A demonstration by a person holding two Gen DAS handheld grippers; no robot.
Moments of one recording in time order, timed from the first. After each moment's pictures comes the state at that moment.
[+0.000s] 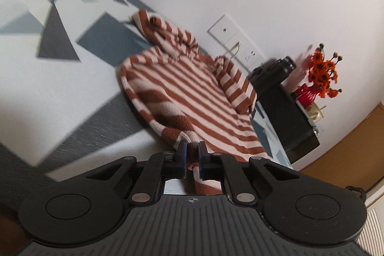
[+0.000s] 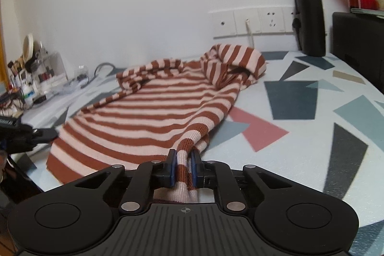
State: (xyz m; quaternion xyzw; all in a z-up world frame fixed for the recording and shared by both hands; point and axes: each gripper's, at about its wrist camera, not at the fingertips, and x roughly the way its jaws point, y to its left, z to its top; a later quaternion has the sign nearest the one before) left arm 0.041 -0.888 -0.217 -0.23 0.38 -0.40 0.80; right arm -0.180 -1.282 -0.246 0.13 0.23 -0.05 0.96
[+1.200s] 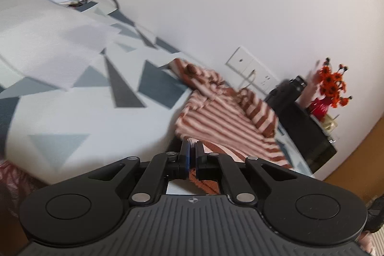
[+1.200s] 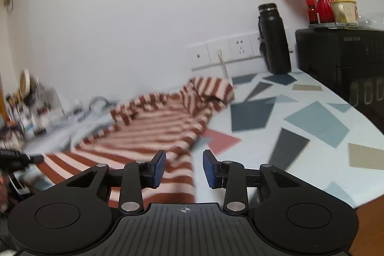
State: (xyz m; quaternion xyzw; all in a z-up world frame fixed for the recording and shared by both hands) left arm 0.038 -0.810 -0.208 -0.20 0.33 -0.36 0.85; right arm -0.265 -1.291 -0.225 0.16 0.18 -0.09 0.97
